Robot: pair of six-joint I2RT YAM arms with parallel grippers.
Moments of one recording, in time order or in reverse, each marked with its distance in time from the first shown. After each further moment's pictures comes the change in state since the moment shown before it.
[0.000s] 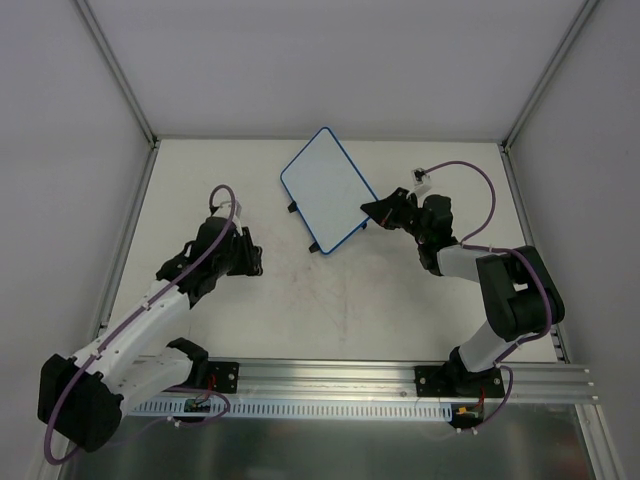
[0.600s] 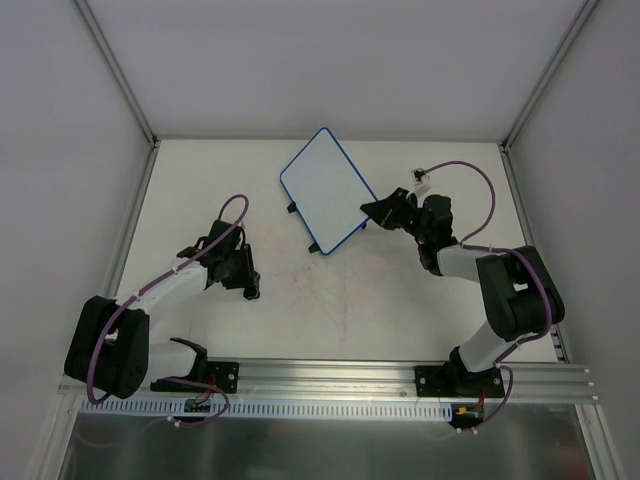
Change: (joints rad) left arm 0.120 0.299 -0.068 -0.031 0.161 0.000; right arm 0.000 0.000 0.000 -0.001 -0.007 0.000
